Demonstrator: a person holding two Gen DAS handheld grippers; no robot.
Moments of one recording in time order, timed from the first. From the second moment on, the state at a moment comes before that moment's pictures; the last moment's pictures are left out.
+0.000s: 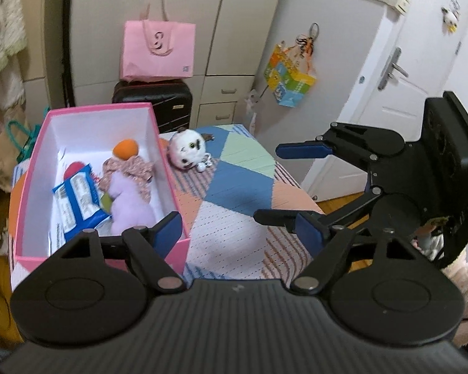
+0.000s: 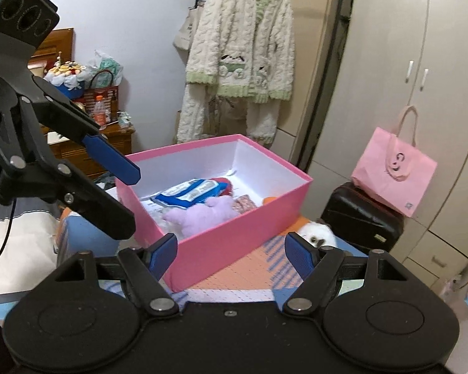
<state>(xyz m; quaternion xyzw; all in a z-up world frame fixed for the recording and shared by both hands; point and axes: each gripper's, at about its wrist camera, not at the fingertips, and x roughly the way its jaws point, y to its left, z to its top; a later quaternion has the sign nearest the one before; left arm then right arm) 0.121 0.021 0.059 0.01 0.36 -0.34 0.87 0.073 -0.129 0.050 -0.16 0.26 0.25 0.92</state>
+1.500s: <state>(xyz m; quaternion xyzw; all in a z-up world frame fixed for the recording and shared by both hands) 0.229 -0.125 -0.015 -0.01 0.31 -0.26 0.92 0.173 -0.235 -0.059 -0.15 0.23 0.30 0.91</state>
